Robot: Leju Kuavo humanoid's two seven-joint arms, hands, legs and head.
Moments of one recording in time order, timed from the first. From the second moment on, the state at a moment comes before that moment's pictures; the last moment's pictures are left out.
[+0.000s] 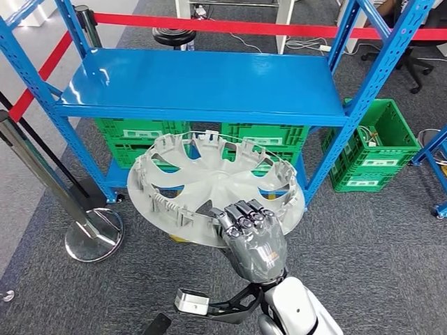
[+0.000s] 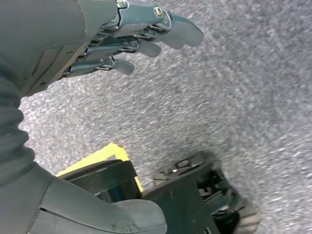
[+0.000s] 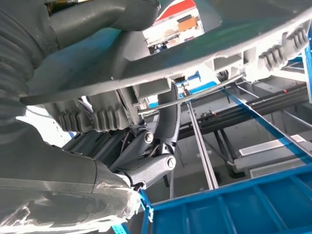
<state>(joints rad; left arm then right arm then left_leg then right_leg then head) -0.12 -0.23 1.02 -0.23 -1.33 0.28 -0.32 -0.12 0.04 0.57 -1.68 1.57 -0.69 0.00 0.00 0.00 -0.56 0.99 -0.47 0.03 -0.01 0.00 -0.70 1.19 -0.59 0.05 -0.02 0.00</state>
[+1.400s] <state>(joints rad) -0.11 -0.22 1.02 -0.23 -1.30 0.28 -0.33 -0.15 0.03 0.58 -1.64 1.57 -0.69 0.03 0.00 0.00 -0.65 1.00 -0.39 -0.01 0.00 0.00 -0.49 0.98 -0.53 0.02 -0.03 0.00</state>
